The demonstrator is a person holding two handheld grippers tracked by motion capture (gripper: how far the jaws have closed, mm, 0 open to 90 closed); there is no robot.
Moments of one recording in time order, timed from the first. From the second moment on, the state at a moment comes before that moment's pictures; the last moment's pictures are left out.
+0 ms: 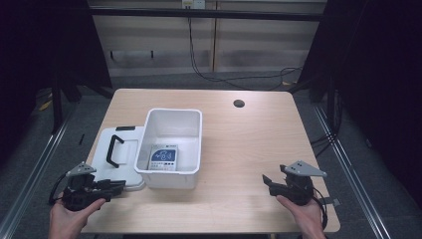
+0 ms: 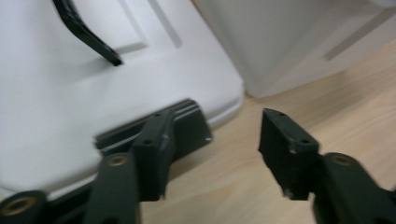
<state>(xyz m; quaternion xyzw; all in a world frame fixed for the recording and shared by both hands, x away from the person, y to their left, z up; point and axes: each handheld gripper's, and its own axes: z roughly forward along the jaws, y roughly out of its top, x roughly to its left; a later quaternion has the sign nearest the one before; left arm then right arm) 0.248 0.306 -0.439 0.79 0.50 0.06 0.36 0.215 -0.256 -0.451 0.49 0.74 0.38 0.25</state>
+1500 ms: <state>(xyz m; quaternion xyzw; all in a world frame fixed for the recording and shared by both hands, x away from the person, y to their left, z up) 0.289 0.329 -0.389 0.79 0.53 0.03 0.31 0.198 -0.249 -0.439 0.51 0.73 0.38 0.25</state>
